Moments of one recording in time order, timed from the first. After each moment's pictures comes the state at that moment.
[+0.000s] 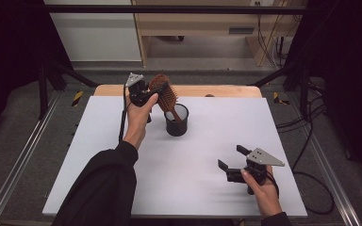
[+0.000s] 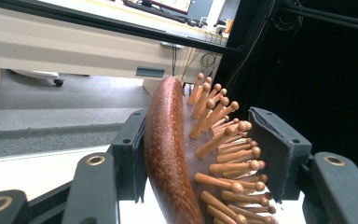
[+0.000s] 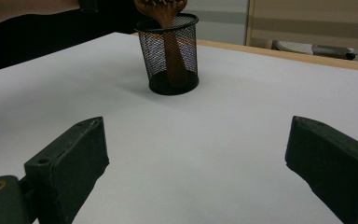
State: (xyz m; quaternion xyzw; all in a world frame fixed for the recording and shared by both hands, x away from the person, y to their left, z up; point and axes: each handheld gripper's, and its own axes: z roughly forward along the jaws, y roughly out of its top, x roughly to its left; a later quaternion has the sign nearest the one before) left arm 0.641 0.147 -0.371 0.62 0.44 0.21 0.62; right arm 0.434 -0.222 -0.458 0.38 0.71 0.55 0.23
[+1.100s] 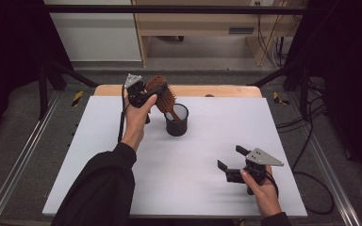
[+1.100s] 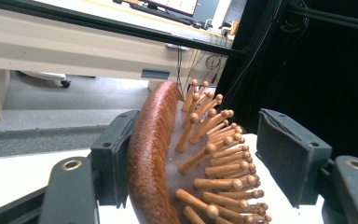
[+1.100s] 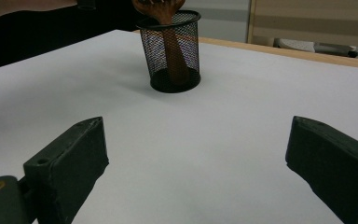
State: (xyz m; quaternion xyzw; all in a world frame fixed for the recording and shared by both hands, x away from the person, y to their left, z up) left arm 0.637 0.149 -0.371 0.62 0.44 0.22 0.61; right arm 0.434 -0.221 -0.459 0.38 0.71 0.55 0.23
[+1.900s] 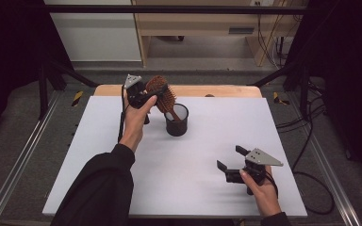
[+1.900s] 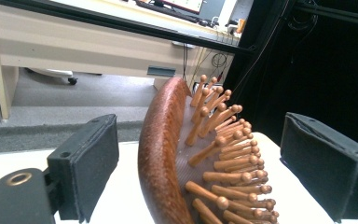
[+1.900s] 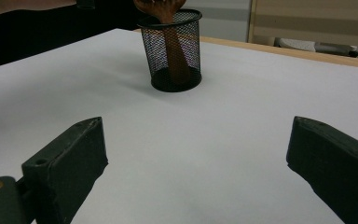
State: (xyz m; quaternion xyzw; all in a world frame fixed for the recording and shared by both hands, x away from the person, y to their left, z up) left arm 0.636 0.151 -0.372 0.61 0.46 0.22 0.60; right arm 0.434 -0.219 -0.459 0.38 0.71 0.55 0.23
